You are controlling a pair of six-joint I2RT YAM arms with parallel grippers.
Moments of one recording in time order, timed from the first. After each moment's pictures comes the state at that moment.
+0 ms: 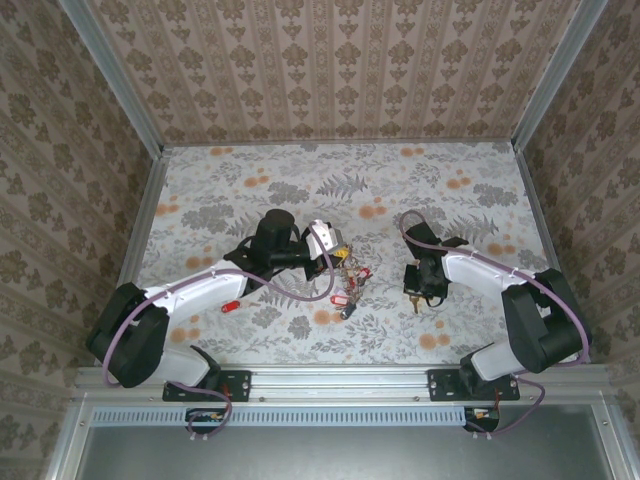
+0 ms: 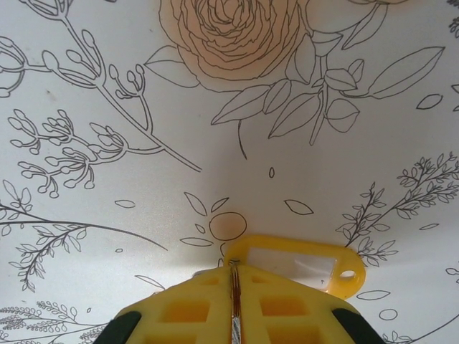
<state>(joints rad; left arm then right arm) -0.74 1.39 0.76 0.18 0.59 0.38 0.36 1.46 0.76 -0.72 0.02 0.62</state>
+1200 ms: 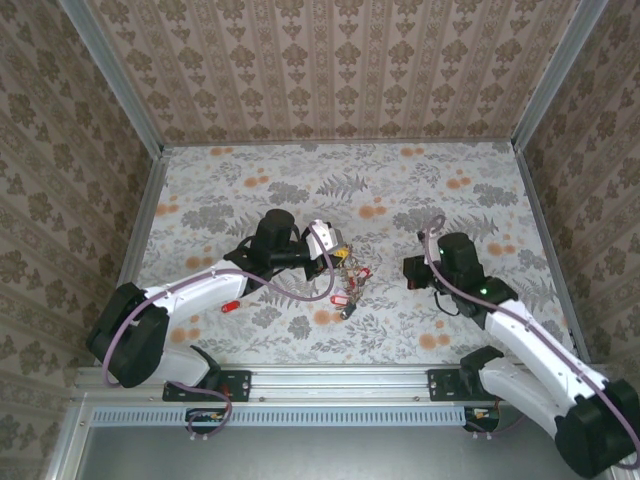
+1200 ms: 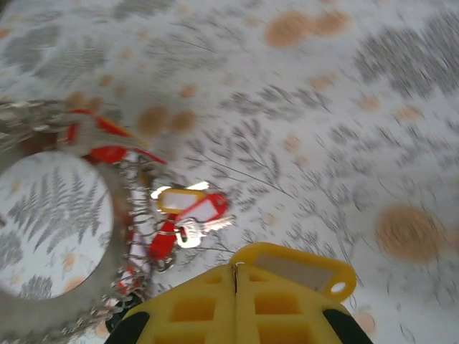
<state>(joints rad) -0.74 1.39 0.76 0.18 0.59 0.38 0.36 0.84 0.52 -0.31 -0.19 0.27</state>
